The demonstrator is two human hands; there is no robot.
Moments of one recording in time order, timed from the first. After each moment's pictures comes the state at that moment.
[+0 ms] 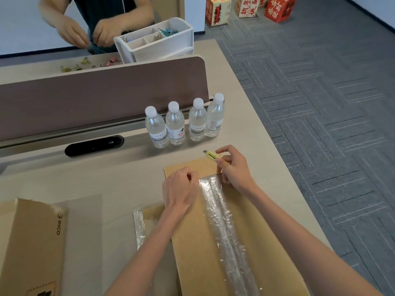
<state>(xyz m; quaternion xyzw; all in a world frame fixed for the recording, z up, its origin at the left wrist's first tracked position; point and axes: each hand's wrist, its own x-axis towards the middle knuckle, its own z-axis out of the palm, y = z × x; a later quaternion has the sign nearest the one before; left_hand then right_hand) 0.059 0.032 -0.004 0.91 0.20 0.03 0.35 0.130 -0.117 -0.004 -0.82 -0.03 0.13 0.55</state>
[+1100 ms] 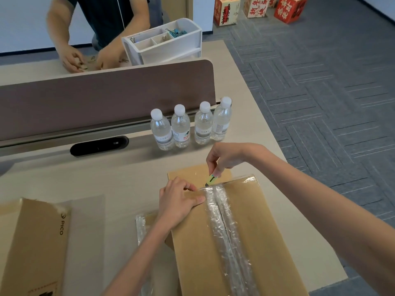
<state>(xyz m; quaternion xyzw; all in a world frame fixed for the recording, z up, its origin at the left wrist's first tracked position) 0.044 0.060 -0.005 0.90 0.16 -0.10 0.39 0.211 -0.079 0.051 -0.81 -0.28 0.49 0.17</state>
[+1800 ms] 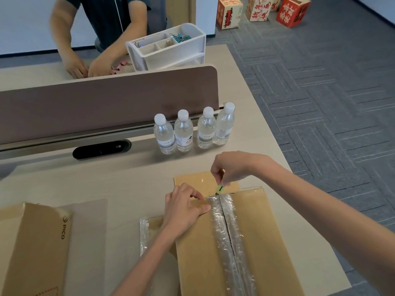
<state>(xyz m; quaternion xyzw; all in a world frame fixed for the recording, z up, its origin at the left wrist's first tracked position) 0.040 0.054 -0.008 0.90 0.13 -0.09 0.40 0.192 -0.079 0.073 -0.84 -0.35 0.40 0.02</state>
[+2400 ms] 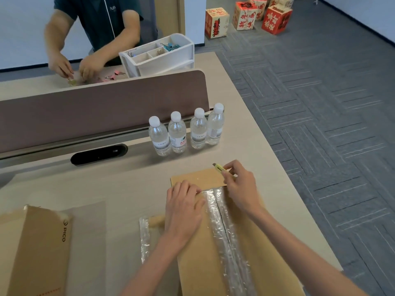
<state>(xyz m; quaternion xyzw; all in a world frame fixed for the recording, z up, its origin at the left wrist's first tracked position) 0.016 0.034 -0.016 0.96 0.02 0.10 0.24 0.099 -0.127 -0.005 -0.89 -0.05 0.01 0.45</state>
